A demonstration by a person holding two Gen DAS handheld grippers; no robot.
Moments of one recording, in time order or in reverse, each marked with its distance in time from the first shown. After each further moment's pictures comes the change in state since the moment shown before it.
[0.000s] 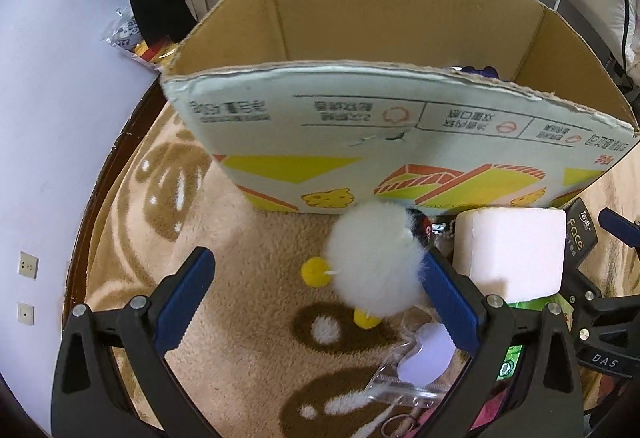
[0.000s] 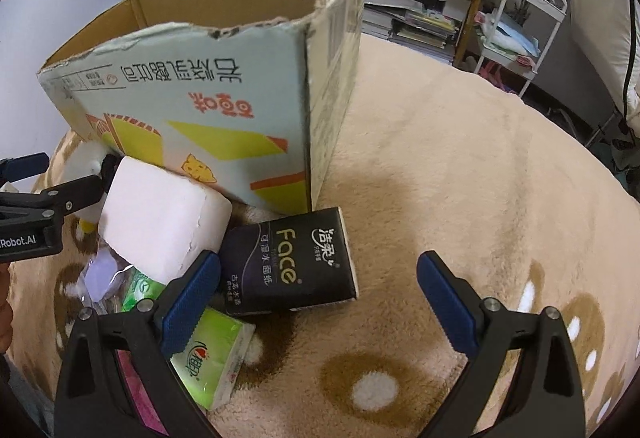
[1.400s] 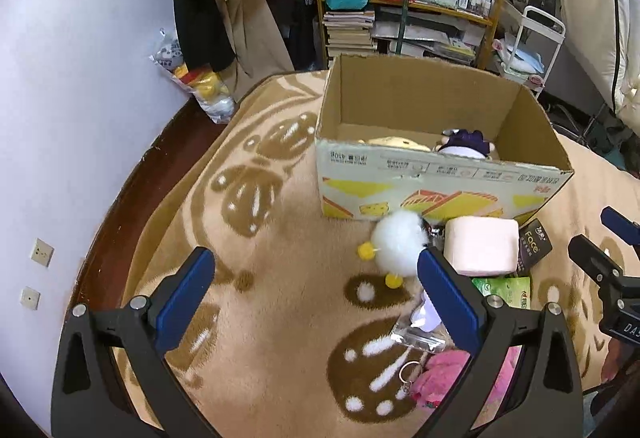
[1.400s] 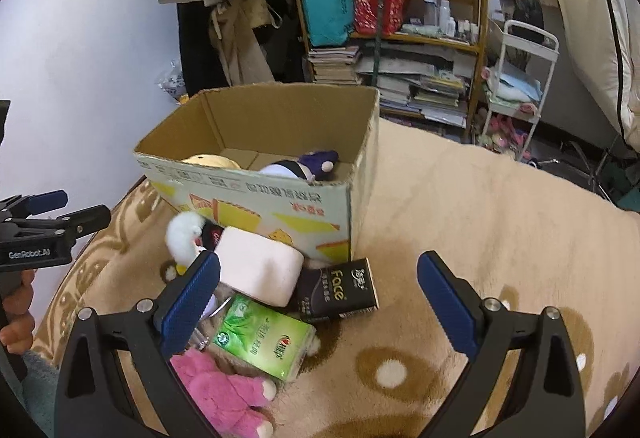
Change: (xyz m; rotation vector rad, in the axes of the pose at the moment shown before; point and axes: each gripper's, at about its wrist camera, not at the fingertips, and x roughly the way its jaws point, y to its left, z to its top) left arm -0.098 0.044 -0.023 -0.084 -0.136 0.029; right arm -0.101 0.008 -0.002 0.028 -0.230 0.112
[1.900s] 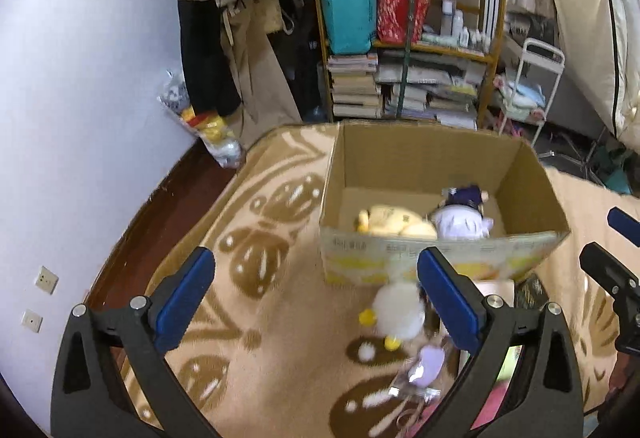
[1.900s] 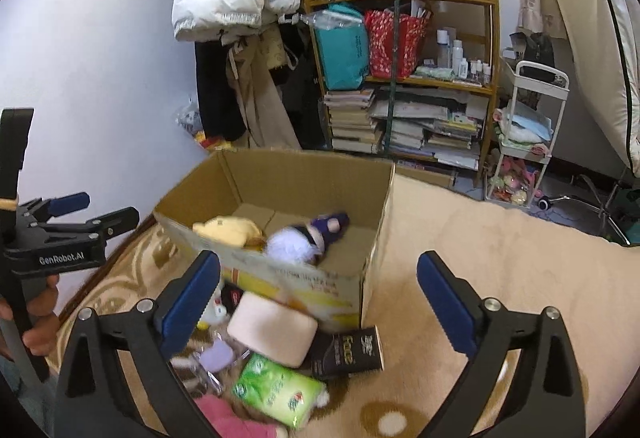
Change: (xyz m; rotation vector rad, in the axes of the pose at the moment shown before) left arm -0.012 0.000 0.035 0.009 -0.133 0.017; right arm -0.017 0.010 0.035 -0.034 -0.127 0.051
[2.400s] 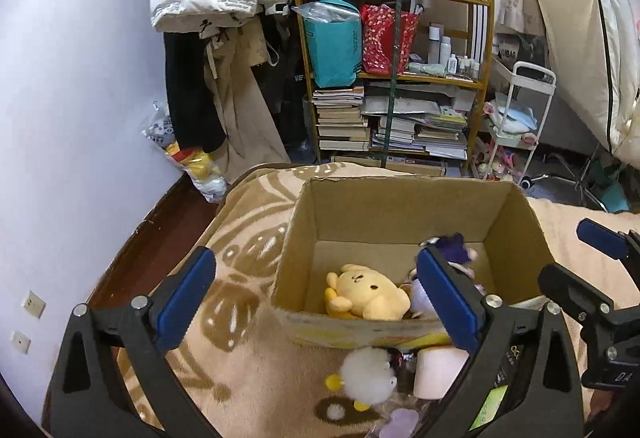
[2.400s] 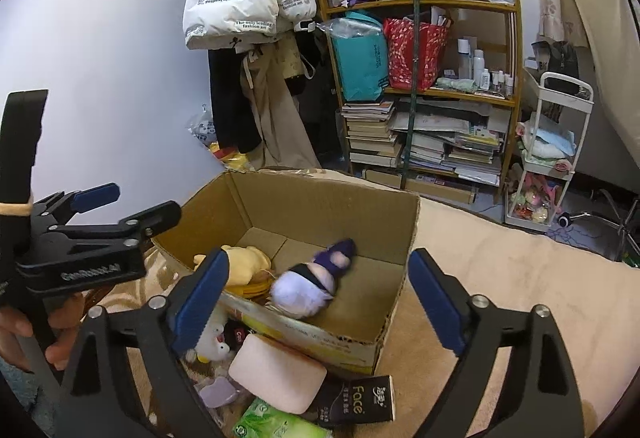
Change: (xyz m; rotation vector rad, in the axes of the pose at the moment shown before) left arm 0.012 -0.028 0.032 -0.004 -0.142 -0.022; right arm 0.030 -0.002 0.027 0.000 -0.061 0.064
